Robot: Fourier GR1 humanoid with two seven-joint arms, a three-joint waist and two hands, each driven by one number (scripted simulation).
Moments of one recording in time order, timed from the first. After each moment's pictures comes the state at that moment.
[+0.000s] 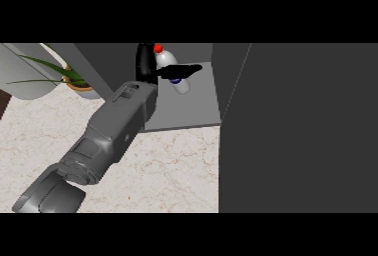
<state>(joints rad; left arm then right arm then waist) -1.20 0.06 -0.22 -0.15 0.51 0.53 -0.62 0.93 -0.15 0.12 -2.42 -0.17 0.41 -0.30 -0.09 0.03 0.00</state>
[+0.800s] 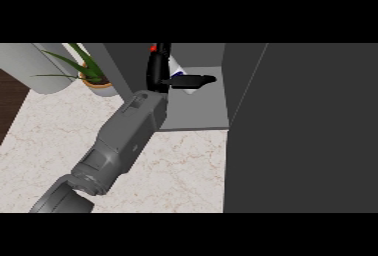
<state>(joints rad) -1.11 0.01 -0.20 -0.29 0.55 0.38 -0.70 0.97 -0.13 0.16 -2.43 -0.17 0.40 -0.27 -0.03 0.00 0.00</state>
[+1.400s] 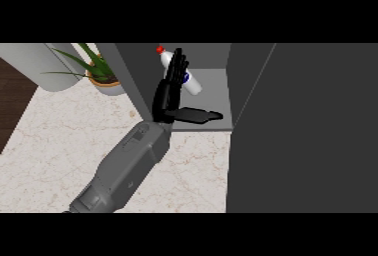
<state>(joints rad) -0.80 0.00 -0.40 -0.69 0.64 0.28 -0.64 0.96 -0.11 0.20 -2.44 -0.16 0.36 -0.22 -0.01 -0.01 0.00</state>
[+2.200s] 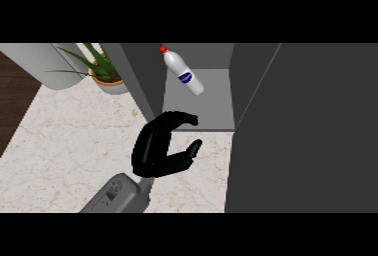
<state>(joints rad) -0.34 0.13 -0.58 -1.33 0.61 0.25 -0.51 0.99 -0.21 0.25 -2.48 -0.07 0.44 -0.27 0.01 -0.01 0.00</state>
